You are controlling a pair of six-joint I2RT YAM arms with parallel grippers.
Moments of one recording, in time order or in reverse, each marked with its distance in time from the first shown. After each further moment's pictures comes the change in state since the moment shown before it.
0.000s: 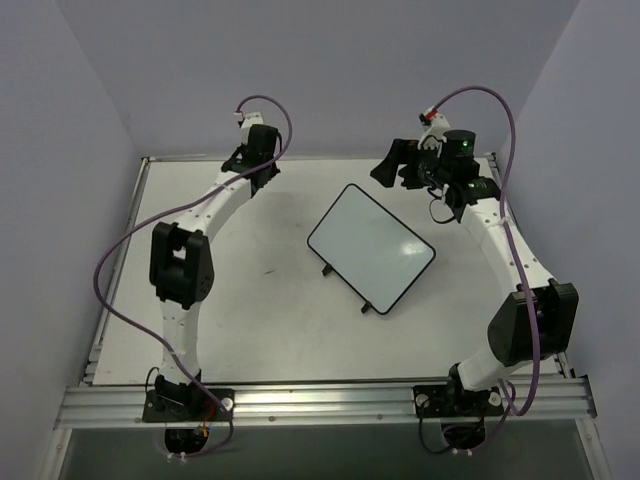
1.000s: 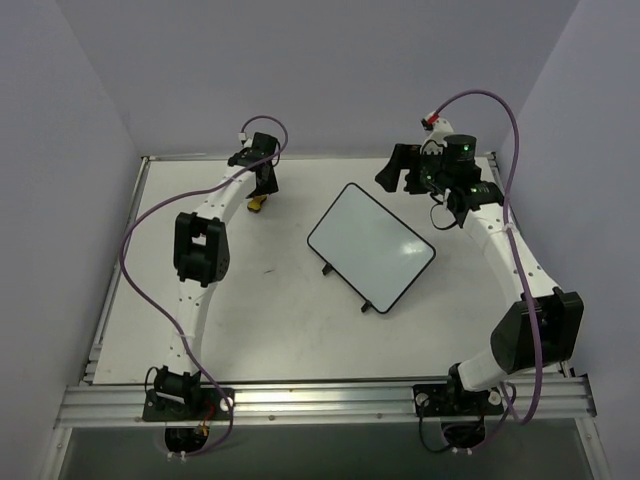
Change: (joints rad) left arm 0.072 0.372 0.383 -0.376 0.106 -0.024; right arm 0.011 -0.055 -0.040 -0.049 0.095 -0.020
